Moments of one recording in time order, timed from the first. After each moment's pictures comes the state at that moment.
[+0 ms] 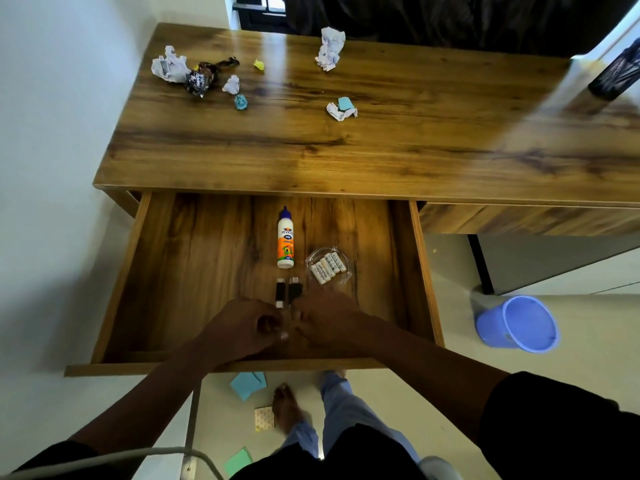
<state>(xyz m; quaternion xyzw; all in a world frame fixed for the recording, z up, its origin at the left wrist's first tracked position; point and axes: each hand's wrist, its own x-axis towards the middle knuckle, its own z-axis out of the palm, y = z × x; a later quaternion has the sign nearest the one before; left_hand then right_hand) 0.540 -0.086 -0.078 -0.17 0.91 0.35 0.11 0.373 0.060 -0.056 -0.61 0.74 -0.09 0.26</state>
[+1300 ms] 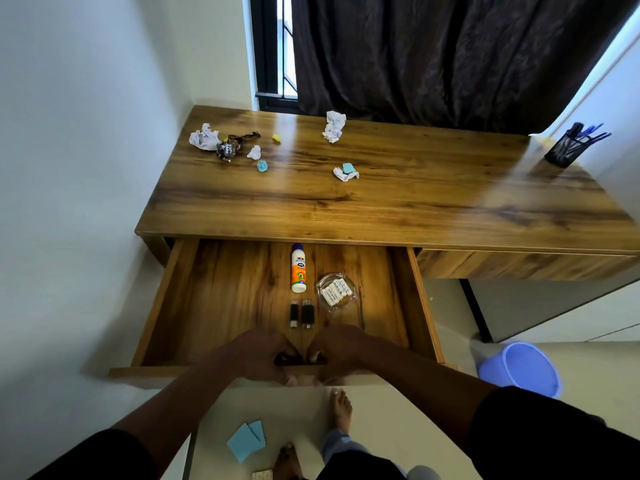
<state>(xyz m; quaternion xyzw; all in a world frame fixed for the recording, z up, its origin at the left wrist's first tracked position) 0.531 -0.108 -0.043 -0.05 0.93 0.28 0.25 0.384 0.054 -0.018 -0.60 0.72 0.04 0.34</state>
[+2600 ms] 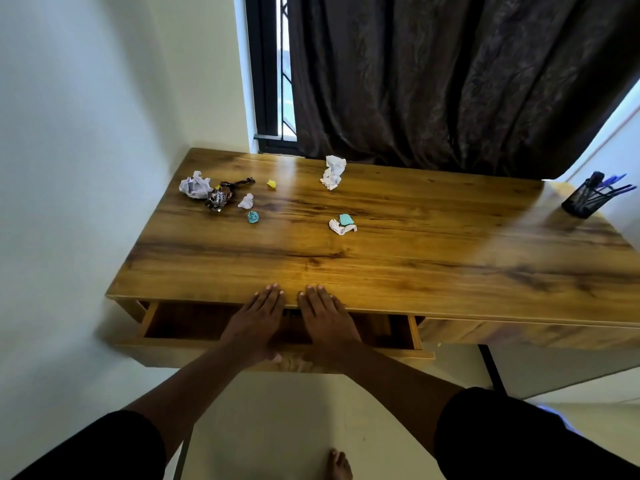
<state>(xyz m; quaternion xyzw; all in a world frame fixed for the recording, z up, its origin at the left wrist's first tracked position) 0.395 -0.191 -0.027 -0.15 0.98 0.00 0.12 0.267 -0.050 -0.018 -0.56 0.82 0.09 0.08</state>
